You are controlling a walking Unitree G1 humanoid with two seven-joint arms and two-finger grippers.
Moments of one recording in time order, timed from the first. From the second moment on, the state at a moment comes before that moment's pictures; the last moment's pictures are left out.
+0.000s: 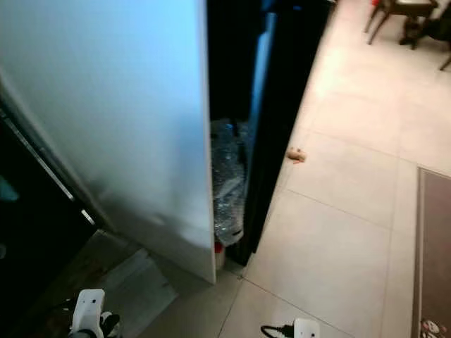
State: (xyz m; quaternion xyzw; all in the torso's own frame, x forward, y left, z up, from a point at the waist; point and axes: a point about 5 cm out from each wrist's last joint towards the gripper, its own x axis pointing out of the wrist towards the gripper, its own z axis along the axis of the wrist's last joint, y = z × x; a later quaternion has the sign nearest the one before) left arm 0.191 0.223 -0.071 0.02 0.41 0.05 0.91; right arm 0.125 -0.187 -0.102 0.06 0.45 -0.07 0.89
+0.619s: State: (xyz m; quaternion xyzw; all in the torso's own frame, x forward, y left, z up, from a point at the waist) left arm 0.192 0.221 -0.071 0.02 0.41 0.05 0.91; right arm 0.150 -0.209 -0.089 0.04 0.41 -0.10 0.91
